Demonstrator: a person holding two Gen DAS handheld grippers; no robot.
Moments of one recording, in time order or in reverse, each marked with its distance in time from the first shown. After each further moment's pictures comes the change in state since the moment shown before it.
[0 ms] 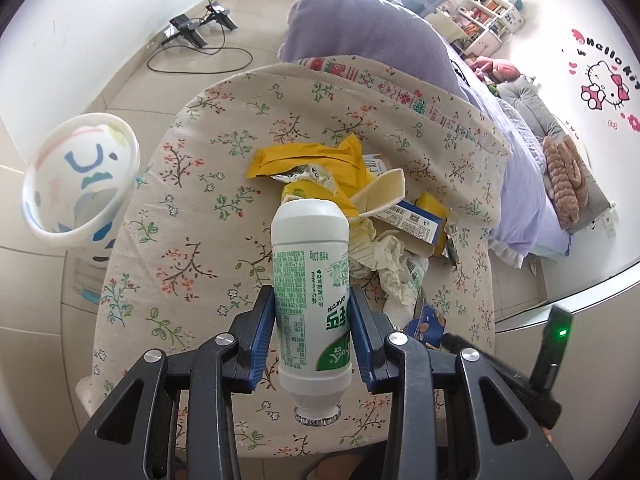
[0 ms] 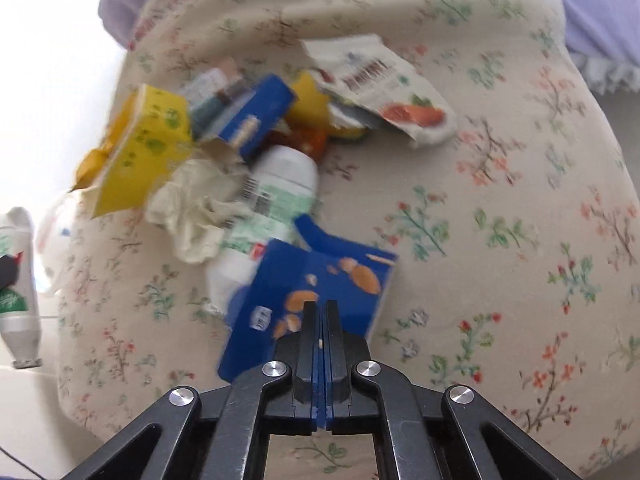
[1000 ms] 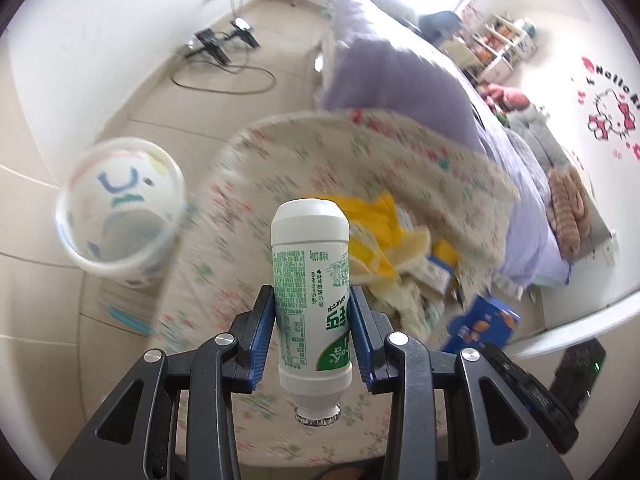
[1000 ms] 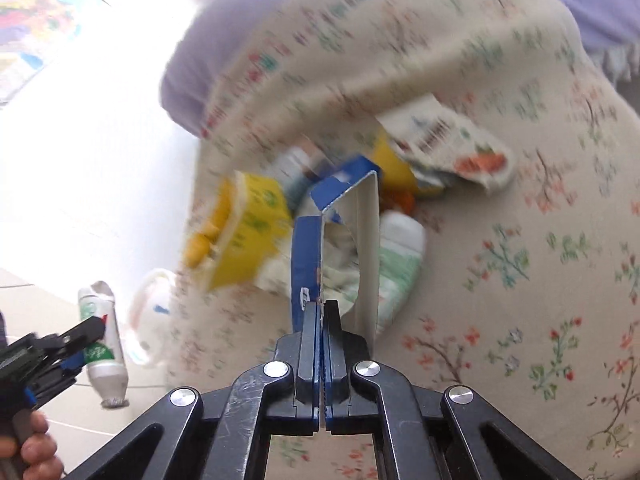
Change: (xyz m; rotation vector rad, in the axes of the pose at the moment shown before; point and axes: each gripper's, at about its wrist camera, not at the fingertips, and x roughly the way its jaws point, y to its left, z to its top) left arm -0.044 0.051 0.042 -0.071 -0.075 0.022; right arm -0.022 0.037 0.013 0.126 -0.197 0.271
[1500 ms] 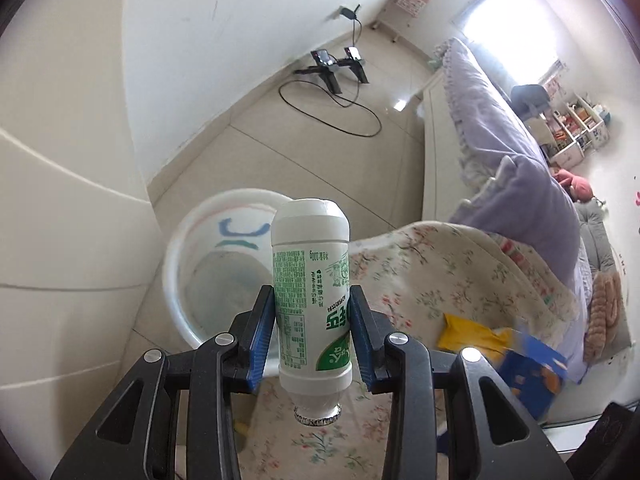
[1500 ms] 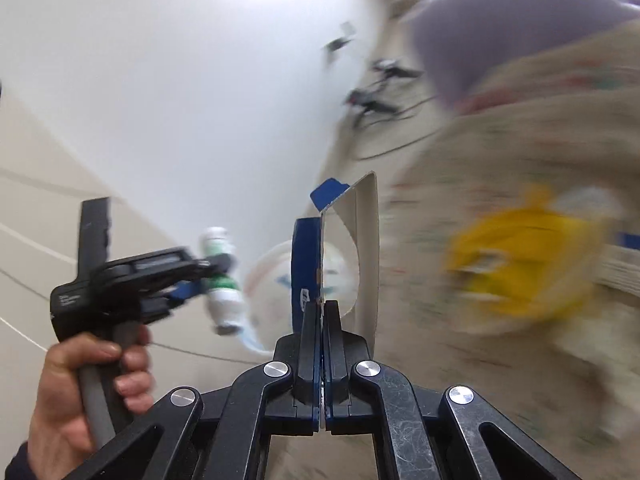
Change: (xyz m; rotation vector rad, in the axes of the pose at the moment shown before) left arm 0.013 0.160 0.073 -0.264 -0.099 0.166; right arm 0.100 0.206 -0.014 -0.355 0.093 0.250
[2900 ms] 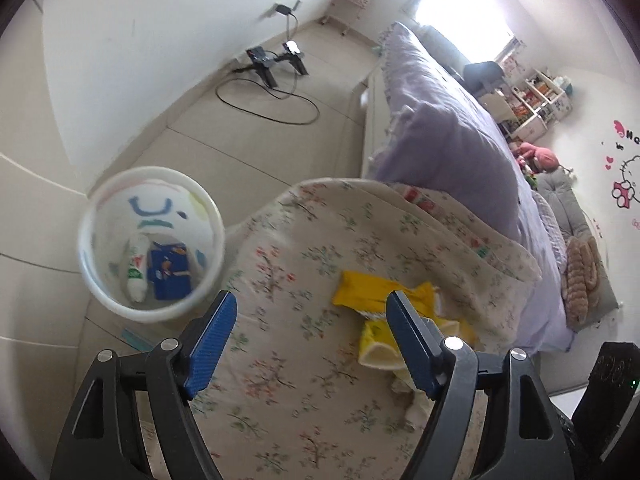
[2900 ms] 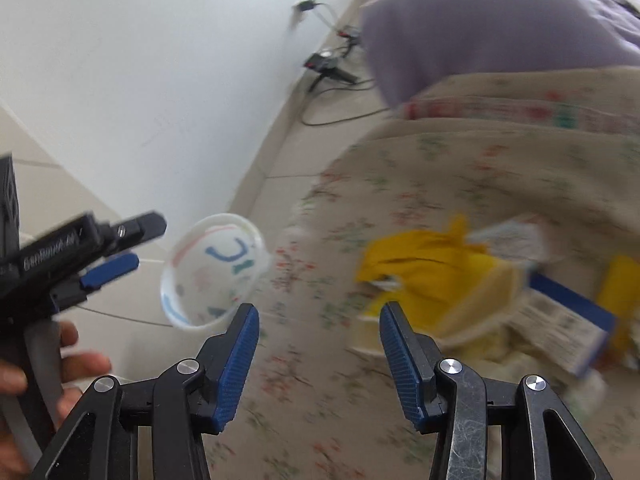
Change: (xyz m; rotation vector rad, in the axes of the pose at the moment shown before) left arm -0.030 -0.123 -0.062 0.096 0.027 -0.148; right arm -0.025 -0.064 0.045 -0.057 0.120 -0.171
